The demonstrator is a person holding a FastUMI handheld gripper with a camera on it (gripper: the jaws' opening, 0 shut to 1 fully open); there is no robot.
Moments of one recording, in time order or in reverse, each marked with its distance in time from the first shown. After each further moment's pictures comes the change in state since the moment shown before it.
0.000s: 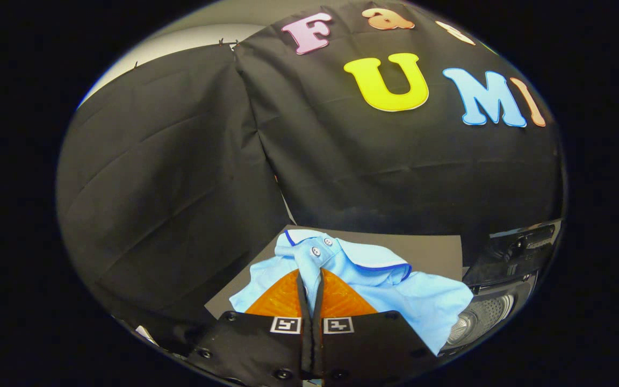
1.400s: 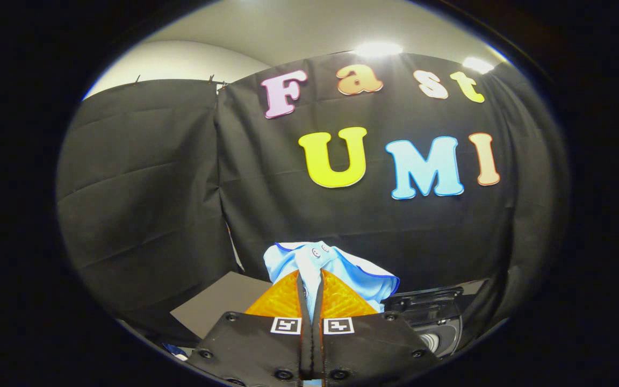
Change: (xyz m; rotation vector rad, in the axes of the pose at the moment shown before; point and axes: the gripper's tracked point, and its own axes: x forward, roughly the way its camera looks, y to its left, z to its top) arm -0.181 -0.119 0.111 -0.097 -0.287 -0.271
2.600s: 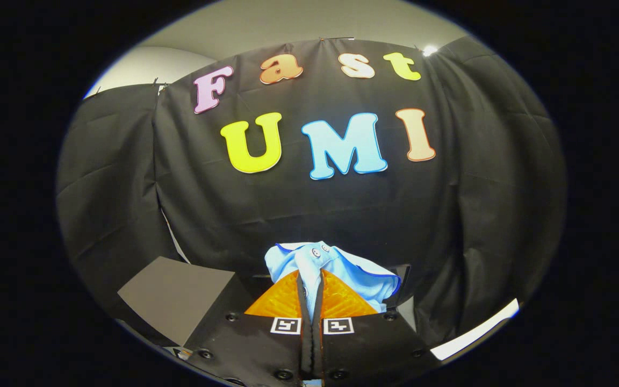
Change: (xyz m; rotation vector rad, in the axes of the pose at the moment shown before) arm -0.021 -0.212 -0.075 0.064 0.066 -0.206
